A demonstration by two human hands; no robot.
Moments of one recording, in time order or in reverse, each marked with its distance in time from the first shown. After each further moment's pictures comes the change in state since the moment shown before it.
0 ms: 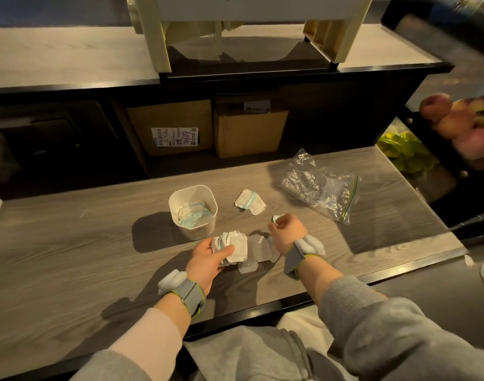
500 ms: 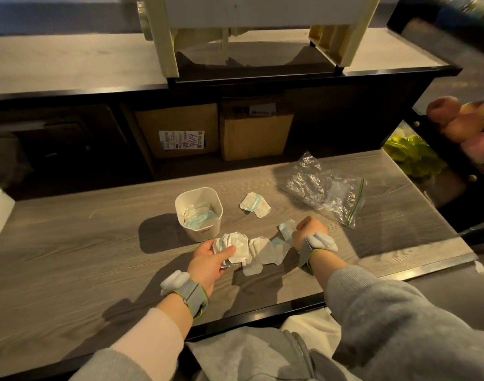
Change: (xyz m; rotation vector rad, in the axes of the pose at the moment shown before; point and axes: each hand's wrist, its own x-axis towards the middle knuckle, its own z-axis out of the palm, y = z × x) left_hand -0.007 0.007 -0.002 -0.021 0.054 -0.006; right_hand 0.026 0.020 -0.028 -0.181 -0.040 0.131
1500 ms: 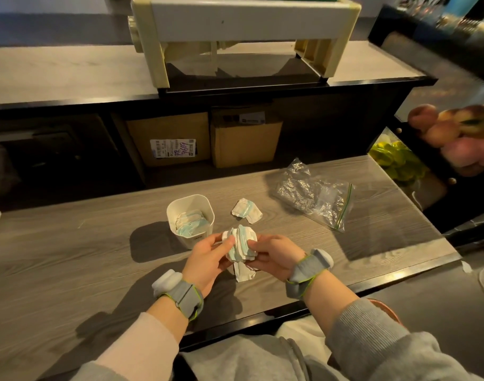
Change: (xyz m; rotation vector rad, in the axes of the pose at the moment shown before) left_hand -0.019 0.026 0.017 0.016 -0.215 0.099; right_hand -0.076 -0.035 0.007 1.083 -0.739 0.079
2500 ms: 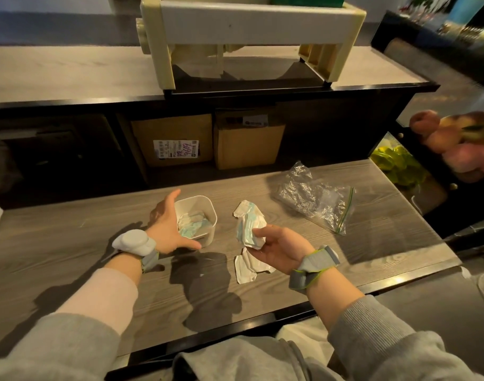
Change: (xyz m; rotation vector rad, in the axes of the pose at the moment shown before) left_hand 0.054 0.068 -0.093 1.240 0.131 0.234; right_hand -0.004 -0.021 0.005 0.219 -0.045 0.015
